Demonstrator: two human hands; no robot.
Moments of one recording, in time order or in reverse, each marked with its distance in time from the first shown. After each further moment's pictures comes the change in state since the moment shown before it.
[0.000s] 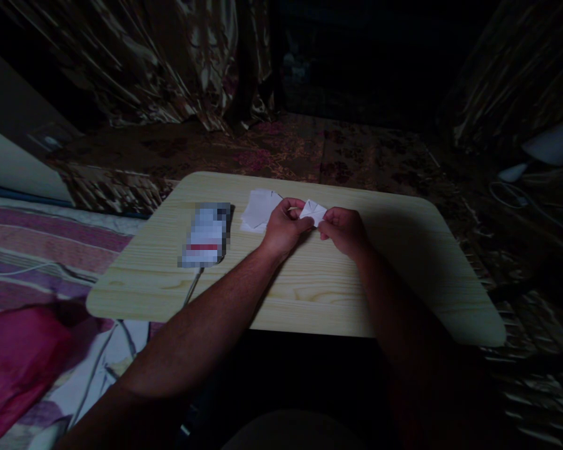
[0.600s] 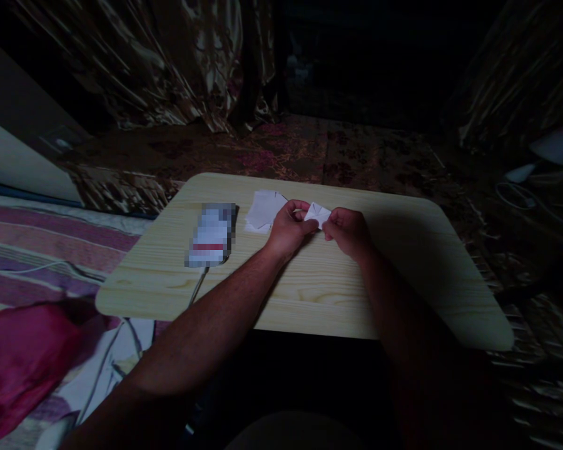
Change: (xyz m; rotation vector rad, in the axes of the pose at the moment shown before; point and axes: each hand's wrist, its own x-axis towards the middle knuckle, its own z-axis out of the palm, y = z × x) left_hand -0.002 0.000 0.000 0.016 -0.023 -0.016; right_hand -0.001 -0.001 0.000 -0.050 0.024 -0.006
